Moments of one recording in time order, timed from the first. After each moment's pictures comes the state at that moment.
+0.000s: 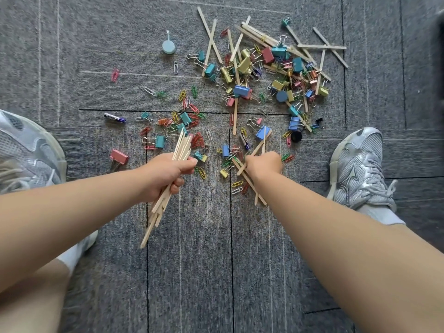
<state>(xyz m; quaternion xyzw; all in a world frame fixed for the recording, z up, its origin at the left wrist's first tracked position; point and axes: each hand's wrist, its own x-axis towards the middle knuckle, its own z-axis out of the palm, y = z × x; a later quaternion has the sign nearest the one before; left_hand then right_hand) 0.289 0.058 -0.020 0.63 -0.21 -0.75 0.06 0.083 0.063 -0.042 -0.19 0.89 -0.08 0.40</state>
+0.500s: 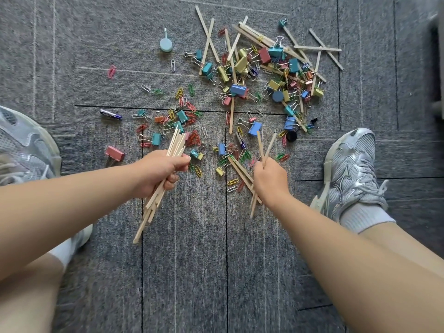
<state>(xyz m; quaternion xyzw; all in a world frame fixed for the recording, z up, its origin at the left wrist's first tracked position) 0.292 0.056 -0.019 0.63 -0.21 -0.75 0.05 0.064 0.101 -0.018 -0.38 0.84 -0.04 0.39</state>
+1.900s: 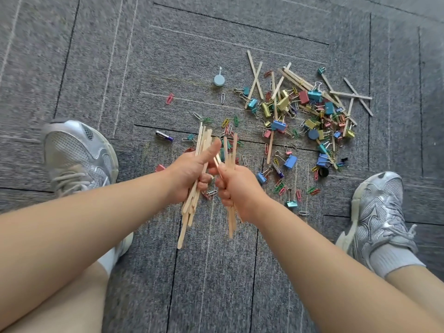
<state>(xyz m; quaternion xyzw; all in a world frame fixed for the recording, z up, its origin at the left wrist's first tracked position) 0.329 0.029 0.018 0.56 -0.15 -0.79 0.21 0.208 0.051 0.029 -0.19 0.64 -0.18 0.73</state>
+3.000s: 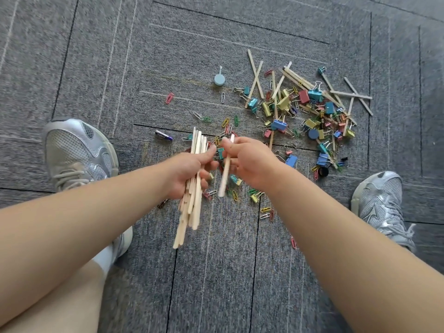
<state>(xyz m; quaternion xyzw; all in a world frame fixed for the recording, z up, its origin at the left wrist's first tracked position) 0.336 0.019 0.022 0.57 -0.07 -0.81 0.14 0.200 -0.002 0.045 -0.21 0.68 -0.15 0.68</state>
